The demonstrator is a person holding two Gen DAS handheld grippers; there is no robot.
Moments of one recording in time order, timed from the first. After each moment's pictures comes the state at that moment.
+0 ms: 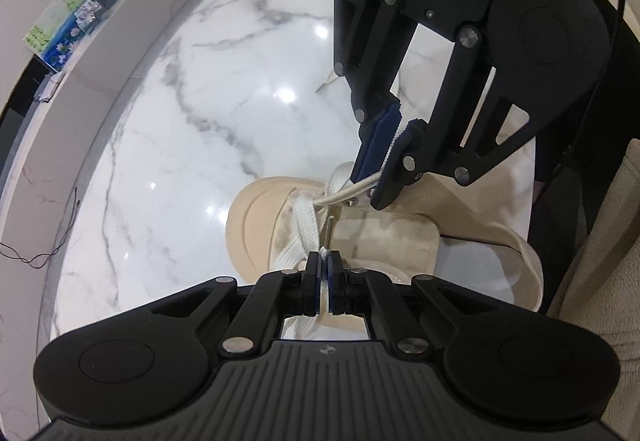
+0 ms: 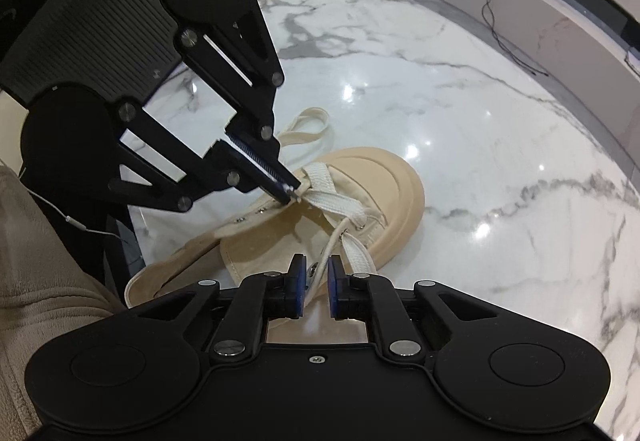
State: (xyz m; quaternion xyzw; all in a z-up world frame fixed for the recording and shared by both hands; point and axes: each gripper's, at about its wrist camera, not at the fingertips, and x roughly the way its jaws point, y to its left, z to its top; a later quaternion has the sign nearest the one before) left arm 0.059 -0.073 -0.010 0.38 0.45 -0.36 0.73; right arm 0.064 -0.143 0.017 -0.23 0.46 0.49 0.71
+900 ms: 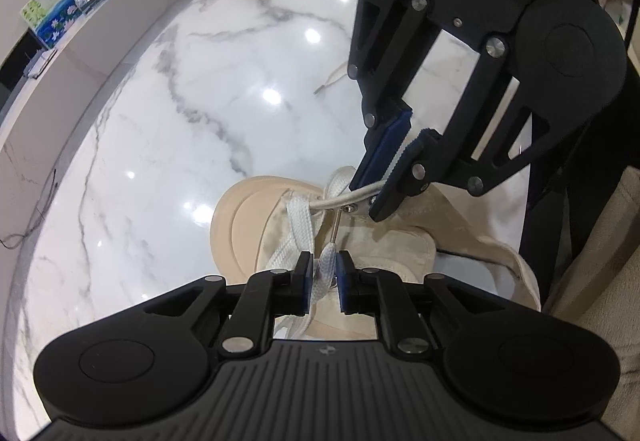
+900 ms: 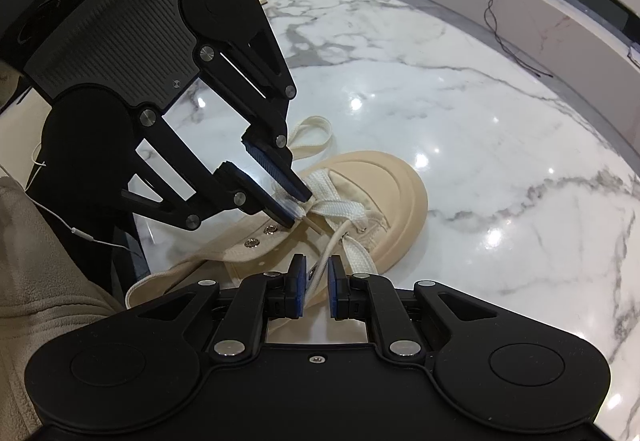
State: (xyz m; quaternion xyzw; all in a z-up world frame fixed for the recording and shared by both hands) left arm 0.066 -0.061 -0.010 0.31 0.47 -0.37 0.74; right arm 0.069 -0.151 0.015 -0.21 0.45 0.50 0.71
